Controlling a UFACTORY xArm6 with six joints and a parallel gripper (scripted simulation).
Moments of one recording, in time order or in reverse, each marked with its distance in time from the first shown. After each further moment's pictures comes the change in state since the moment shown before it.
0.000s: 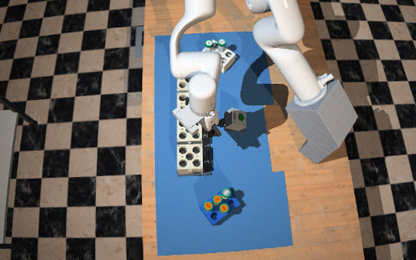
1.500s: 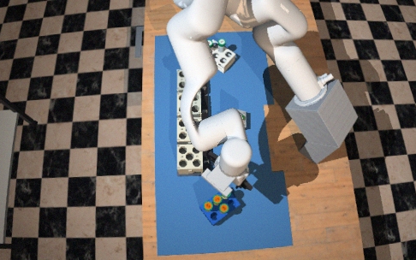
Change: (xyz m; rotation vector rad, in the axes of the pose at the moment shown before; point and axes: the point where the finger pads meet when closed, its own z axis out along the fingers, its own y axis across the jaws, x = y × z) arm 0.050 -0.187 0.002 0.001 -0.007 -0.132
